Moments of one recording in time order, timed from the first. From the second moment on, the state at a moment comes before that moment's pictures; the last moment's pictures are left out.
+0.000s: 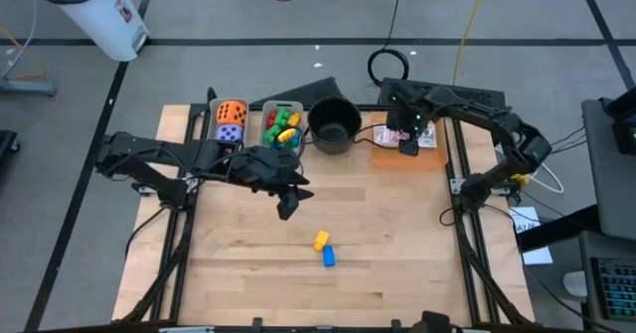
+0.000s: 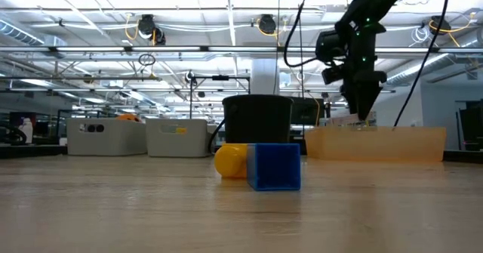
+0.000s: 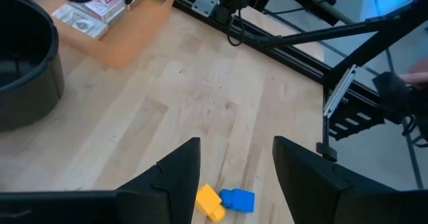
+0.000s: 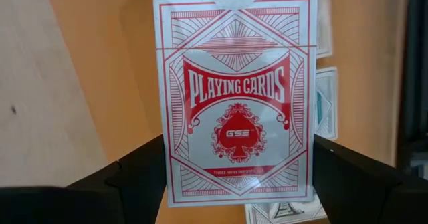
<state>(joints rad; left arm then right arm) -0.15 1.43 1.46 -0.63 -0.12 -0.55 -0.77 1.50 1.11 -1.00 0.00 -0.56</state>
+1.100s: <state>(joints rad) -0.14 1.43 1.46 -0.63 -0.10 -0.54 -0.69 1.53 0.97 -0.86 0.05 -0.61</state>
